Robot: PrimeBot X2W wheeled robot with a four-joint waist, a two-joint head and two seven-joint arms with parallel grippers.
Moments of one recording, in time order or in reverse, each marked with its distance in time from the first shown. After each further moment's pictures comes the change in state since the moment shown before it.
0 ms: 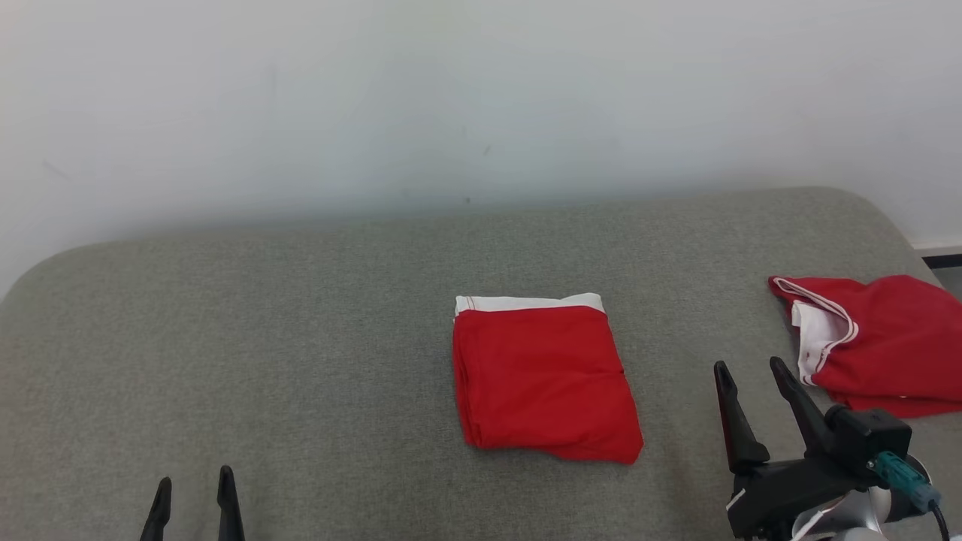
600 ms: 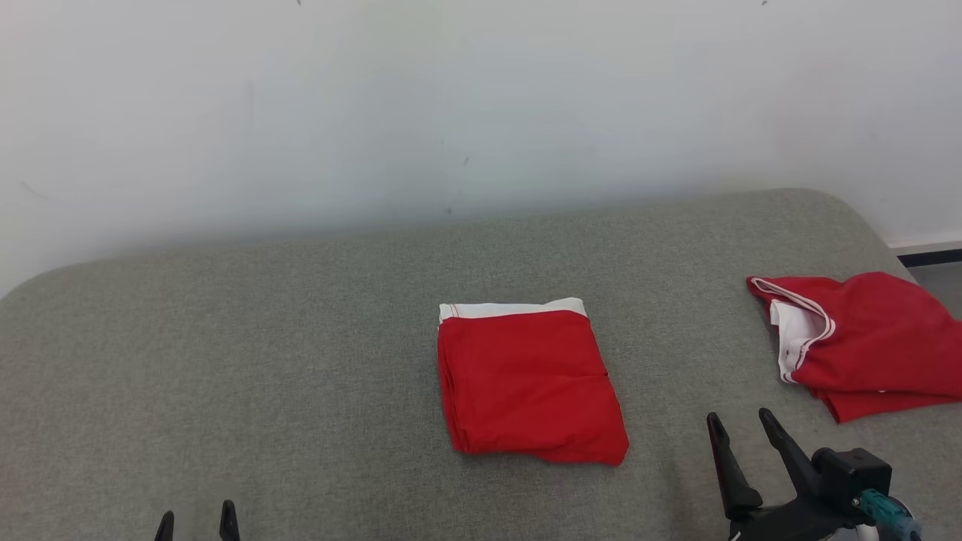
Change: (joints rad) left arm 0.030 -0.008 0.035 0.062 0.054 -0.023 0.000; right arm 0.023 -0.063 0.080 0.173 0.086 0.000 -0.109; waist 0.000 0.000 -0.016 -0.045
